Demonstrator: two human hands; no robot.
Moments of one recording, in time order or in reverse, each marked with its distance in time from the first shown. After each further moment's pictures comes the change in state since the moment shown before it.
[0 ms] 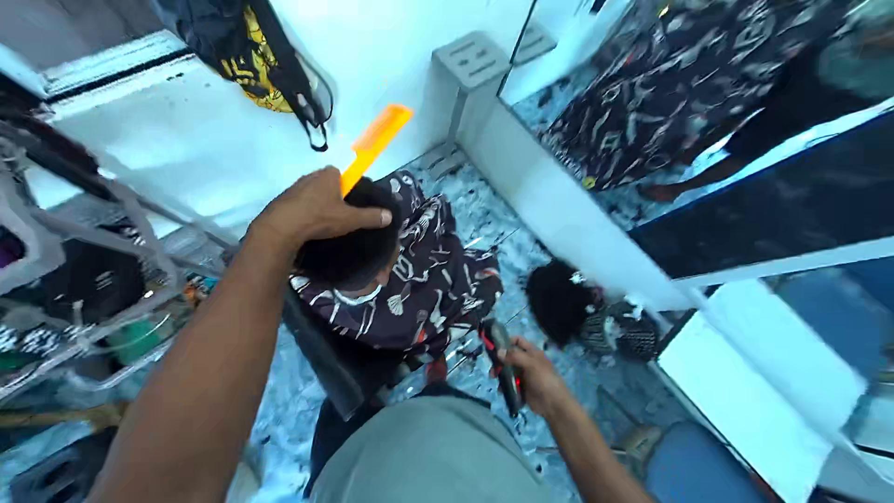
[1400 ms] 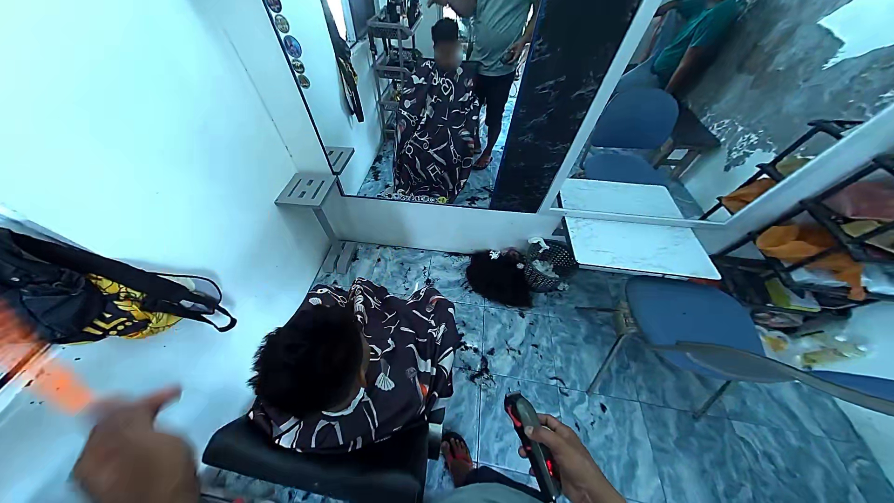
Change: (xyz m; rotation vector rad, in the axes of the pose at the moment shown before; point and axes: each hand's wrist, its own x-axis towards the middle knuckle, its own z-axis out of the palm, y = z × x) left_hand -0.054 -0.098 -0.023 -0.657 0.622 0.360; right_hand -0.111 0.179 0.092 0.674 0.573 -0.092
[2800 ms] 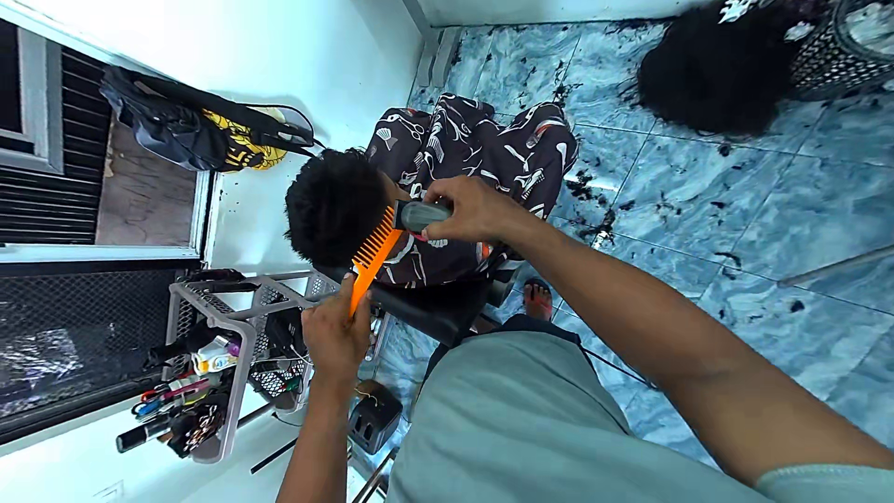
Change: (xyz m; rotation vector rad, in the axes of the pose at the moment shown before) left_hand -0.160 0.009 0.045 0.910 -0.416 0.405; right_hand 0.110 -0.118 0.240 -0.939 -0.995 -0.672
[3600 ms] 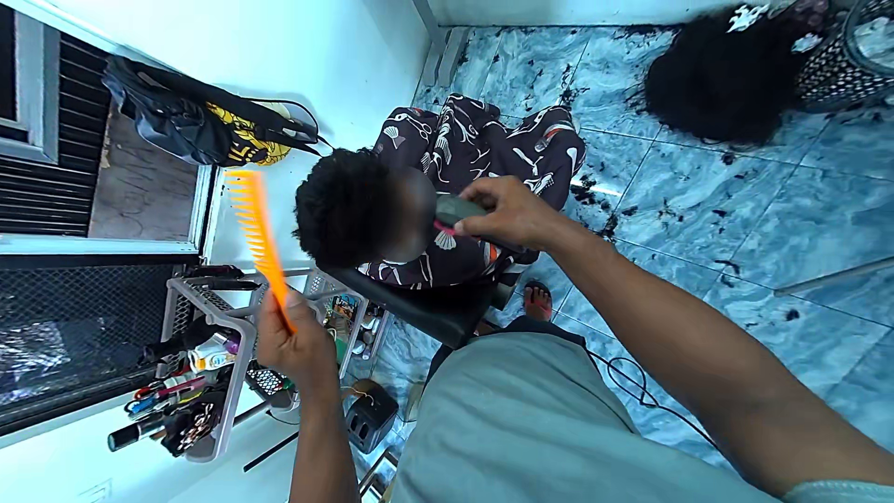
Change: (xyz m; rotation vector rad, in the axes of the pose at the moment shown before) left_hand 0.015 -0.007 -0.025 -0.368 0.427 -0.298; right_hand -0.022 0.017 -0.008 0.347 0.087 0.054
